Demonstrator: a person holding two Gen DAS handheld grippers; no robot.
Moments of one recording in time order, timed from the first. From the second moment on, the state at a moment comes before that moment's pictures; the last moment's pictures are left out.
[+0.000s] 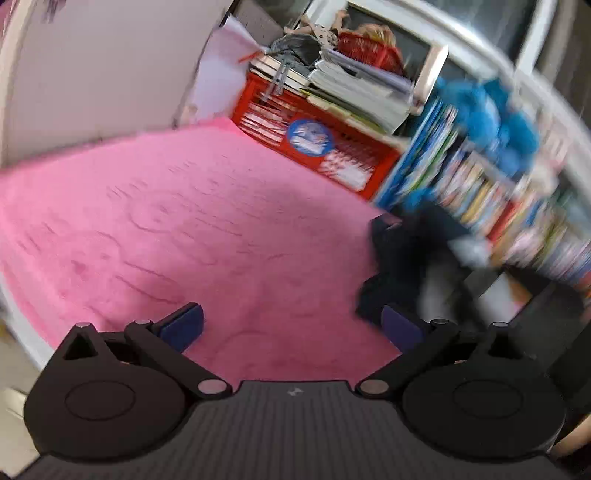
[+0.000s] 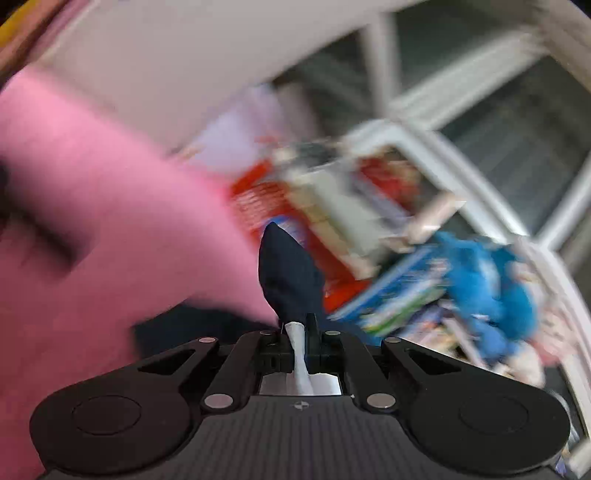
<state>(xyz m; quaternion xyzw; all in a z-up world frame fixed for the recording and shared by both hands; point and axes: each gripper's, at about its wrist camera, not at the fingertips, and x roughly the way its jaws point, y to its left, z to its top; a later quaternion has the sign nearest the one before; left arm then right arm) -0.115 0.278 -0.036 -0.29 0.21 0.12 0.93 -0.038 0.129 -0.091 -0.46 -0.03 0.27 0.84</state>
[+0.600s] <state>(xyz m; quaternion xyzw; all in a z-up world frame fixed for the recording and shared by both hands) 0.006 0.222 -0.039 -0.07 0.32 0.15 0.93 -0.053 0.100 -0.104 -0.48 -0.01 0.27 0.83</state>
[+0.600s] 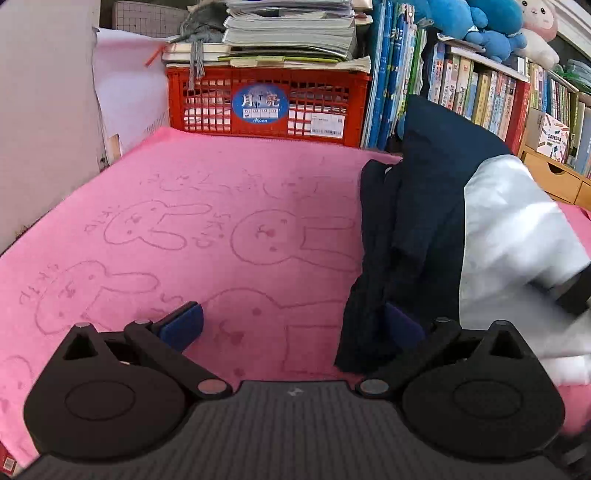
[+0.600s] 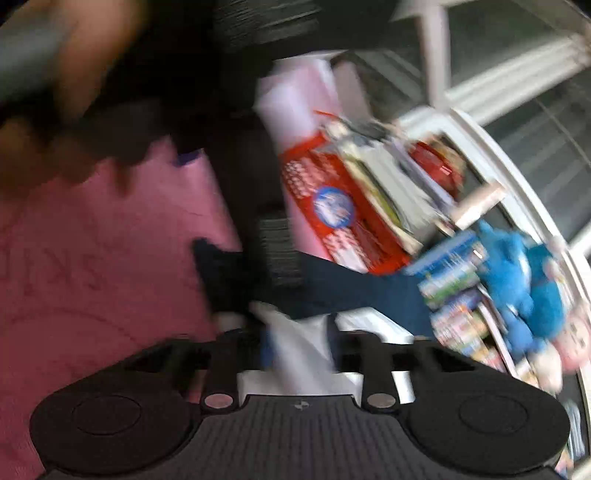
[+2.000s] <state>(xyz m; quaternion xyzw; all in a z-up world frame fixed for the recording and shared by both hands) -0.060 0.145 -0.040 -0.02 0.31 0.04 0.95 0.109 -0.011 -0.031 -0.14 0.27 0.28 0.91</state>
